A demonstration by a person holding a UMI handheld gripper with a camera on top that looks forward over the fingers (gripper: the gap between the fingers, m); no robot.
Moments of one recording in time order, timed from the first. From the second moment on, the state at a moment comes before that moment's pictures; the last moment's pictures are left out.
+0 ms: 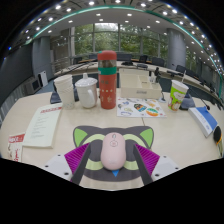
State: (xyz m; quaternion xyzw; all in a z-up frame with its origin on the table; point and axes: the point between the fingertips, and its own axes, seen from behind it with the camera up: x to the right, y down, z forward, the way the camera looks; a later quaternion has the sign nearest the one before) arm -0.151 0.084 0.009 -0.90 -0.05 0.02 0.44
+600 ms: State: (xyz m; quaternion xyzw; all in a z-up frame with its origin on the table) arm -0.143 -0.138 0.202 -0.88 -0.01 -0.04 0.47
